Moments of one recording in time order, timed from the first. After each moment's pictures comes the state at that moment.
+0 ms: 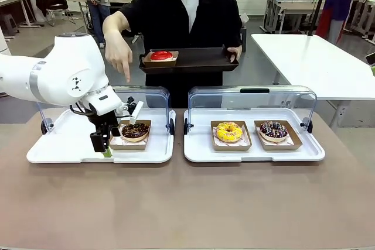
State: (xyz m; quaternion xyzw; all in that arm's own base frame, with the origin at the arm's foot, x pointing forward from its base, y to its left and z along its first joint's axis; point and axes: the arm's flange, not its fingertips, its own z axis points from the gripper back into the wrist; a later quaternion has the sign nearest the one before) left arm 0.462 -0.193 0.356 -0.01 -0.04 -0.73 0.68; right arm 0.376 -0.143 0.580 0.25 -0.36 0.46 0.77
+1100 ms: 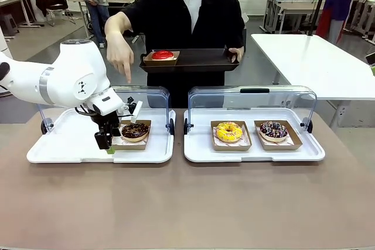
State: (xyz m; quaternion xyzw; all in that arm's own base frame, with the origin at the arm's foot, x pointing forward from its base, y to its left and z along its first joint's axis) left arm 0.496 -0.184 0.336 0.00 -0.05 -0.71 0.70; right arm 0.376 -0.143 0.580 0.25 -0.36 0.46 0.77
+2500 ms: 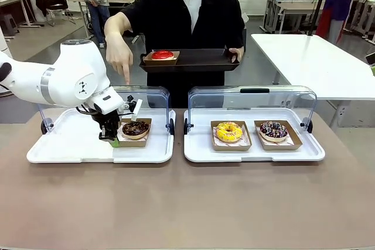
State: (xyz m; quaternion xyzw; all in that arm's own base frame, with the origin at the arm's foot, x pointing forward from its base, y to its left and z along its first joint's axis) left arm 0.505 -0.183 0.337 0.00 -0.06 -0.71 0.71; right arm 0.376 -0.143 0.580 0.25 -0.36 0.46 0.77
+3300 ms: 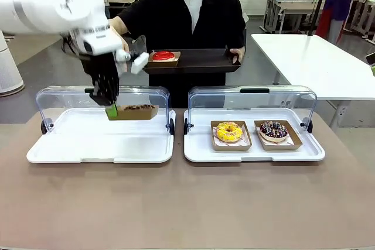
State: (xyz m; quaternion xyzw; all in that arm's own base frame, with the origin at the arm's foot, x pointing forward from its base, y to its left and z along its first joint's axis) left arm 0.443 -0.226 0.533 -0.06 -0.01 -0.73 0.68; right arm 0.376 -0.143 0.580 0.25 -0.36 0.46 0.77
